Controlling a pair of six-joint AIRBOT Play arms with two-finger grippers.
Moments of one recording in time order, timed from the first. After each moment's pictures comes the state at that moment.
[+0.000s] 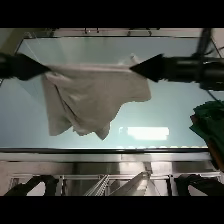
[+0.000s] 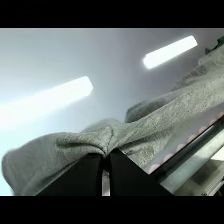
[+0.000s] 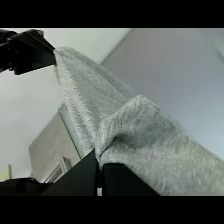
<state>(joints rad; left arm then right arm) 0.15 -1.10 1.36 0.77 -1.44 -1.12 0.17 -1.17 1.20 -0.30 1.15 0.97</state>
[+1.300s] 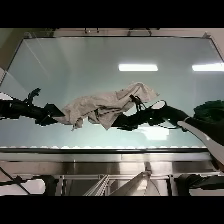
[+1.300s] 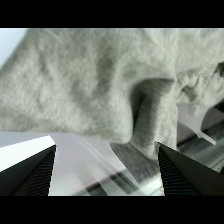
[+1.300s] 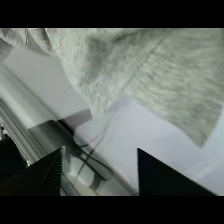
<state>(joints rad) 0.36 -1.51 0.96 0.89 -1.33 -1.12 0.41 -1.62 0.85 -0.27 0.93 1.02</state>
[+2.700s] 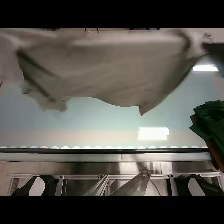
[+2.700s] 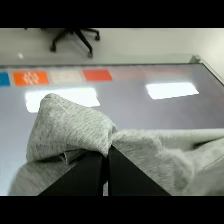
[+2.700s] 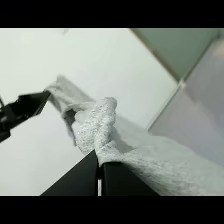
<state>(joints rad) 0.59 -0.82 1.58 0.51 -1.36 -1.07 -0.41 -0.75 1.01 0.16 1.38 0.96</state>
